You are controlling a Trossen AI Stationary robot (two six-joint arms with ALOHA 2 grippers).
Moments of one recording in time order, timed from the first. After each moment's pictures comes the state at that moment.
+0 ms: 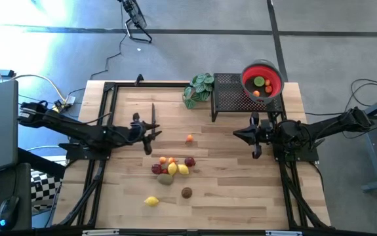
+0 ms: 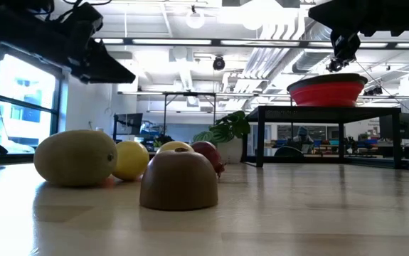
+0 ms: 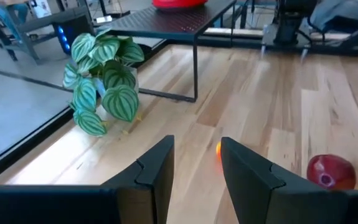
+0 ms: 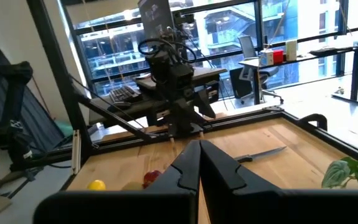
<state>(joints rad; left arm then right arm) -0.17 0.92 0.31 0.36 -0.60 -0.11 0.20 0.60 0.27 0.42 0.26 0.18</state>
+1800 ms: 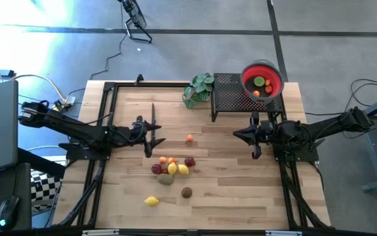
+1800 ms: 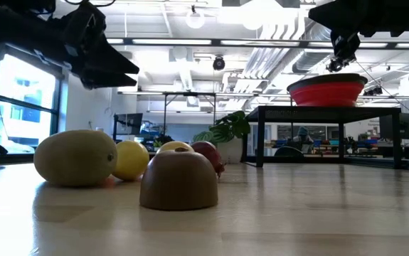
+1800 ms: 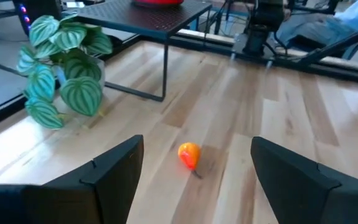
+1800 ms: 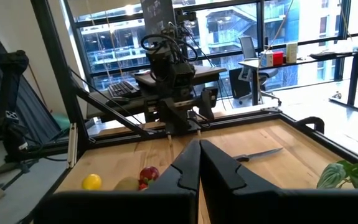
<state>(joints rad) -0.17 0.95 0.31 0.41 -0.48 -0.23 0.20 0.60 0.27 0.41 0.26 0.14</state>
